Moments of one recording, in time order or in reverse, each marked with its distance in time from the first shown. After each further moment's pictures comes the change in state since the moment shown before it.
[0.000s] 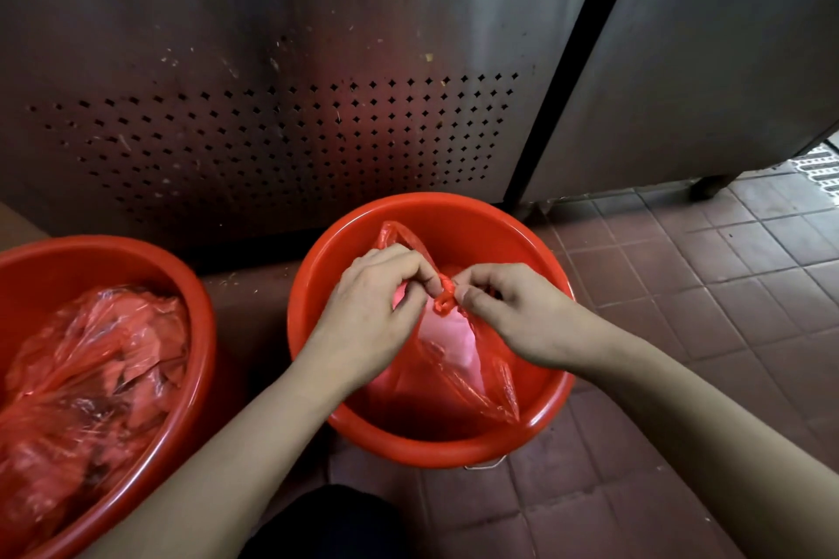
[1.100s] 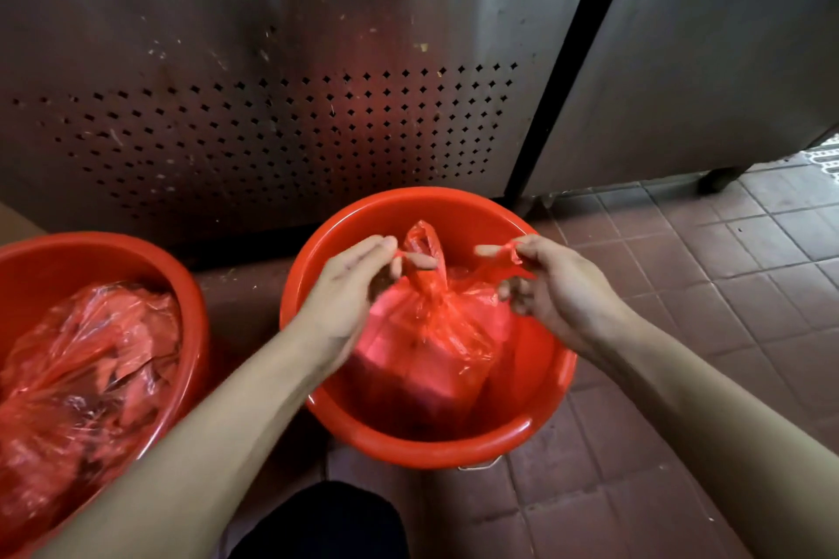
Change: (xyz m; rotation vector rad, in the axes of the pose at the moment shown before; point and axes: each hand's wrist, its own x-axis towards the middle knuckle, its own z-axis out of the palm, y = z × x) left_hand 0.013 -0.014 0.013 -0.911 0.037 -0.448; right_hand 0.017 0.041 -0.011 0.906 0.261 0.322
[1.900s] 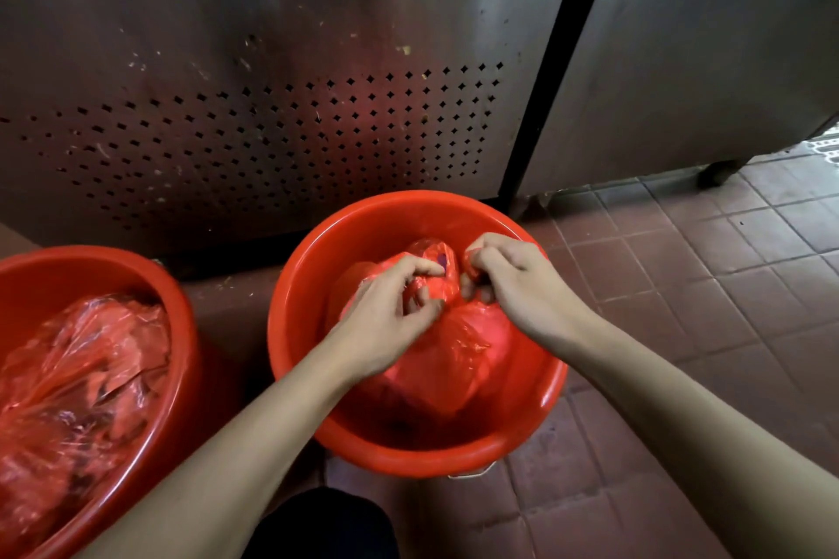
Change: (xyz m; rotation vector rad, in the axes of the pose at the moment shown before) left_hand 0.016 -0.041 0.010 0.768 -0.147 0.193; right_hand -0.001 -0.003 0.014 -0.548 -0.073 -0.350
